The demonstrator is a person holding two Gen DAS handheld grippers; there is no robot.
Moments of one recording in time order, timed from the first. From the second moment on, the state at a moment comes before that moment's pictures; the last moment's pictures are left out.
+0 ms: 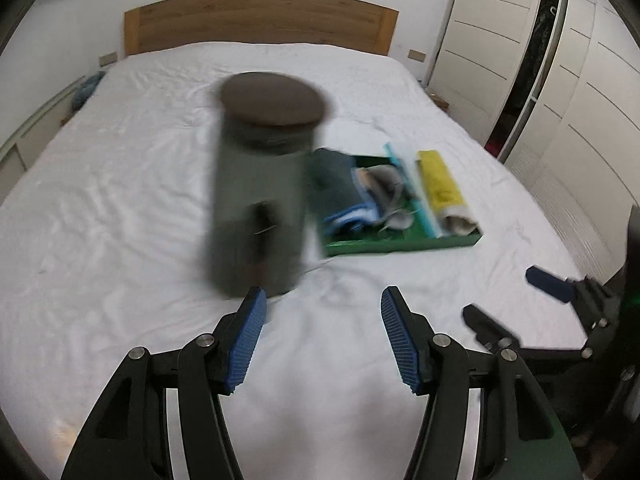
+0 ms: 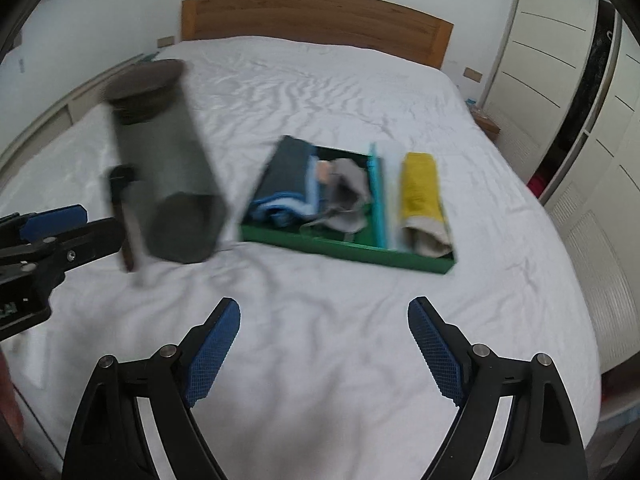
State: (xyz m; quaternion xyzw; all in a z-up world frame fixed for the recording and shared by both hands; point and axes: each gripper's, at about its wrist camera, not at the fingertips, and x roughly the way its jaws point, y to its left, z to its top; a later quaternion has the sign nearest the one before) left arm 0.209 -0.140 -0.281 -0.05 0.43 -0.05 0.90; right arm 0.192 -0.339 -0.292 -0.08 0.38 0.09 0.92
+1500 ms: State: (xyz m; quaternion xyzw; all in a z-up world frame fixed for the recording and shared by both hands) left arm 0.064 0.129 -0.445 0.01 0.60 0.00 0.80; right arm 0.110 -0.024 -0.427 -0.05 0.52 0.26 0.81
